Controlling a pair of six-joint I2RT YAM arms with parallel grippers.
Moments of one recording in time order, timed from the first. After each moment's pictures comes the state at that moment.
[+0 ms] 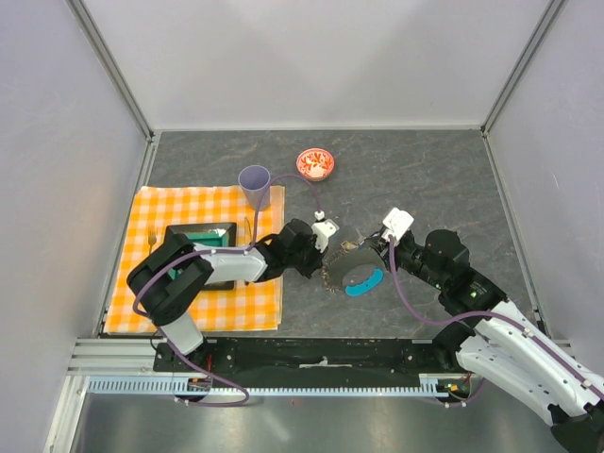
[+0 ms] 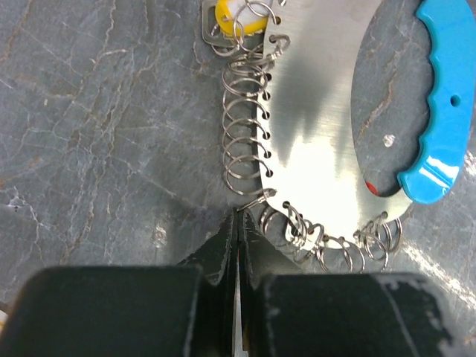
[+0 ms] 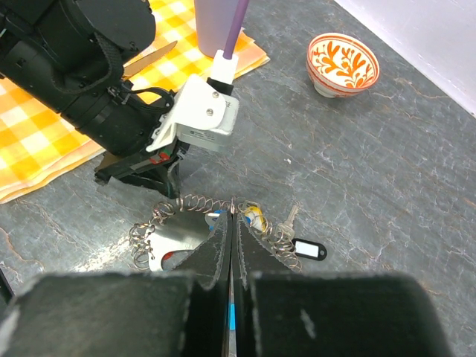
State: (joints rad) left arm -0.84 1.69 0.77 0.19 0.13 -0.04; right arm 0.66 0.66 0.60 -0.17 -0.16 -0.20
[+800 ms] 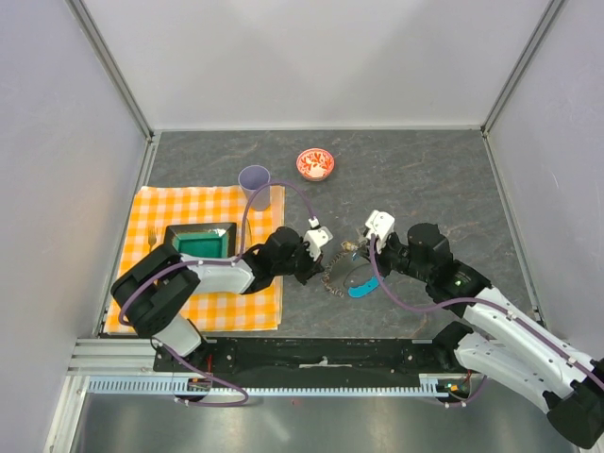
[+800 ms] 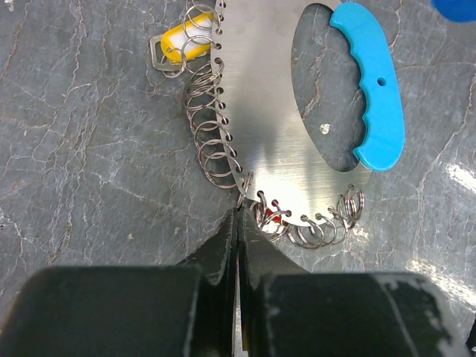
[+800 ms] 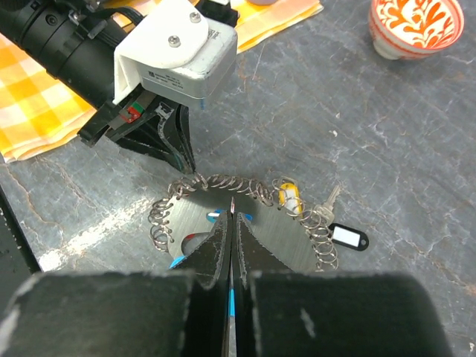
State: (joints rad) left arm -0.84 1.57 0.61 0.39 0.25 0.01; right arm 0.66 0.78 0.60 -0.19 -0.25 -0.21
